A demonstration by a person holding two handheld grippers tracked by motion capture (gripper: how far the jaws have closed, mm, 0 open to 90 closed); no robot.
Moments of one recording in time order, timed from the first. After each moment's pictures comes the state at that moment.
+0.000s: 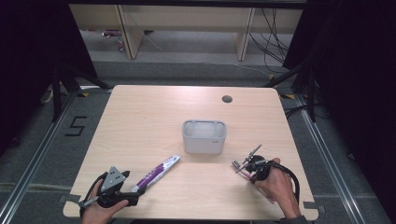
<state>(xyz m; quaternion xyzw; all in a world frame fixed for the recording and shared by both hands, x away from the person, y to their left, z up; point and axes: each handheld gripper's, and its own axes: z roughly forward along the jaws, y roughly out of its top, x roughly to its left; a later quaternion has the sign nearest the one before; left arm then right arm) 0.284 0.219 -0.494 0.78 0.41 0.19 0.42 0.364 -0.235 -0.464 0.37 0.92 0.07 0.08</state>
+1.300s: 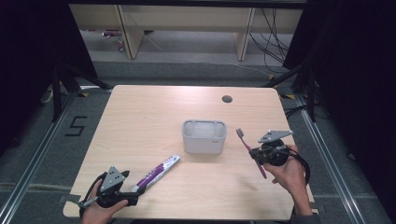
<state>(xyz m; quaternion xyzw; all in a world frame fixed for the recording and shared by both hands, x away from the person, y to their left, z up) 0.284 0.220 -0.494 0.78 0.42 0.19 0.42 0.366 -0.257 -0.404 0.40 0.85 0.30 0.16</state>
